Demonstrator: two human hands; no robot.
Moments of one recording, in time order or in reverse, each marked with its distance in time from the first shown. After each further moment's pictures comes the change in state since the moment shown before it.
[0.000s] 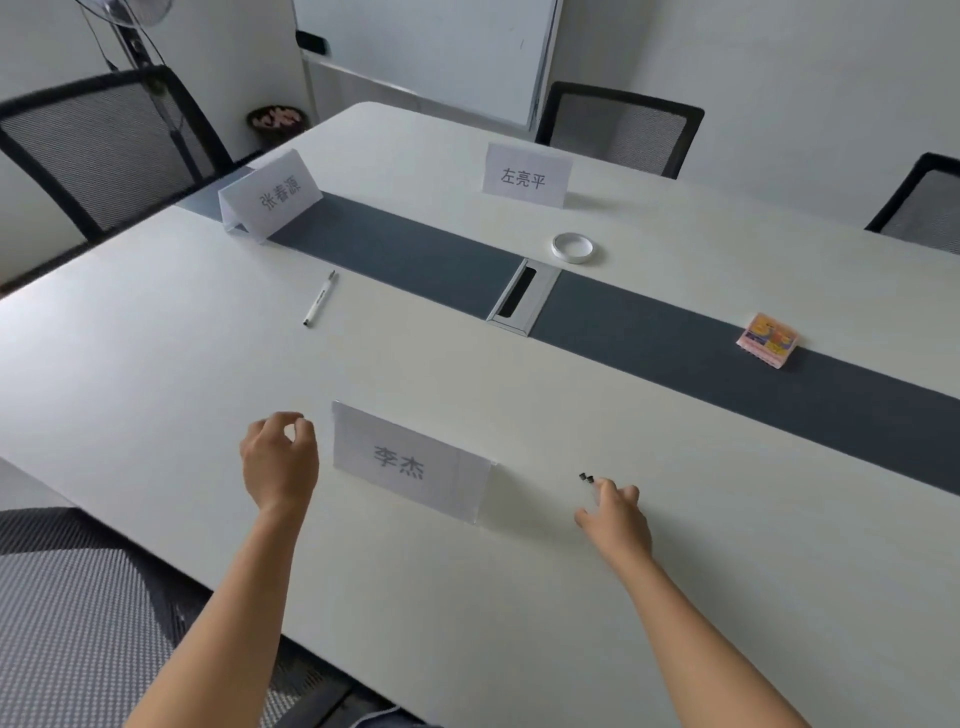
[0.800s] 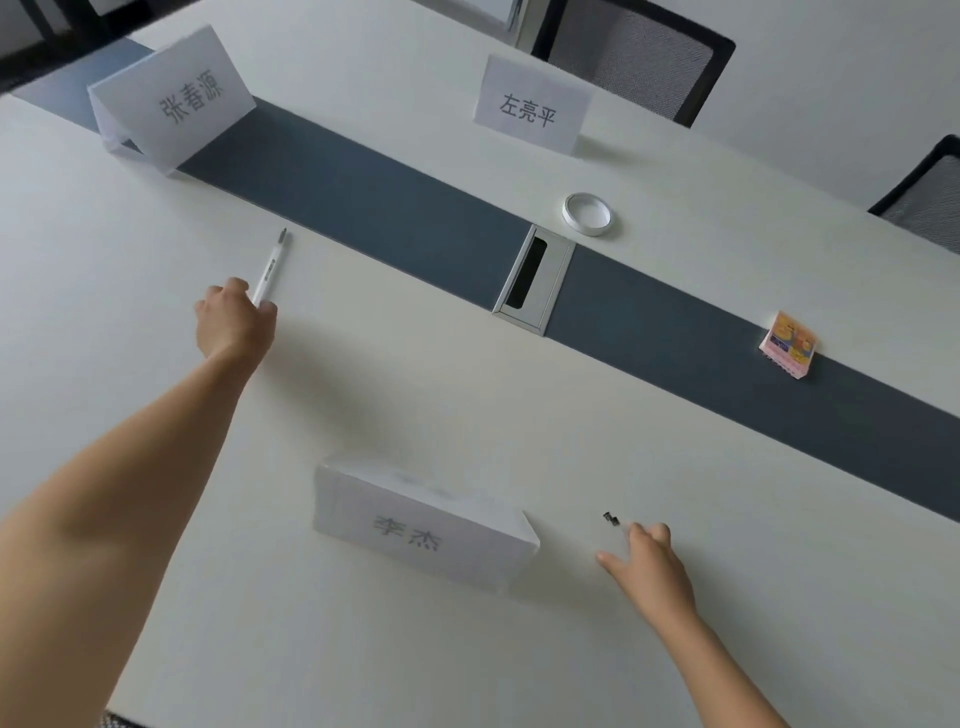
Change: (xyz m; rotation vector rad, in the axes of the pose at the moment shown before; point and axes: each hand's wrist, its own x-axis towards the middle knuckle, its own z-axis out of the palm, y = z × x) left_hand 0.228 0.022 0.103 0.276 -0.282 0.045; right_hand 0.027 -0.019 0.008 -0.269 -0.077 0.175
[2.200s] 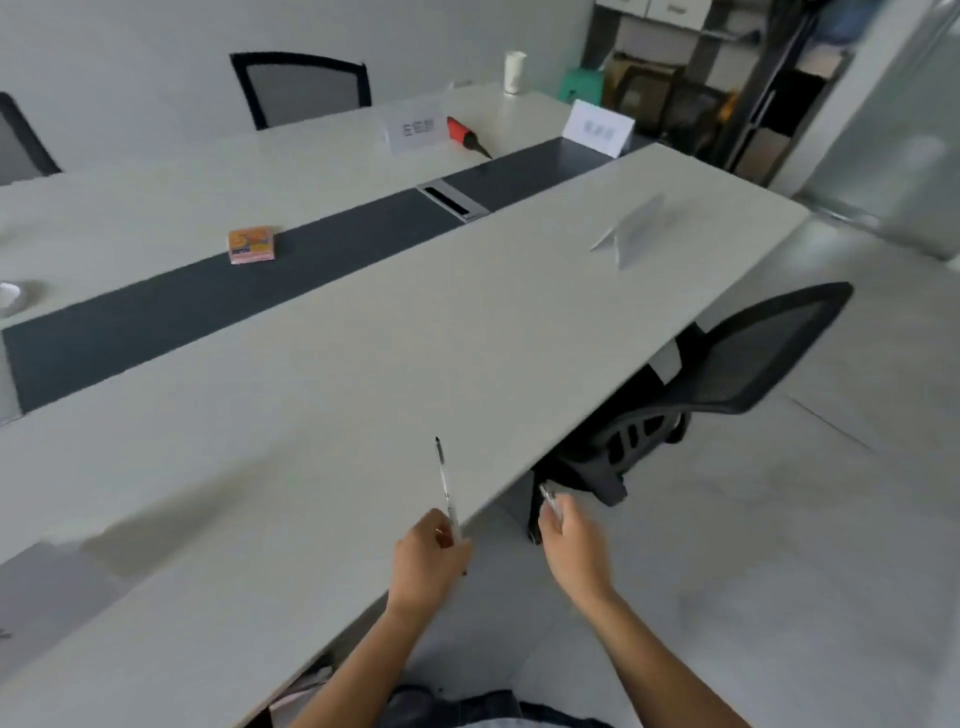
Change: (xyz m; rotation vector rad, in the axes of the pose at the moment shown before) left_hand -0.603 0.011 0.082 0.021 -1.196 0.719; right_hand -0.301 0.233 0.138 0.980 0.649 0.631
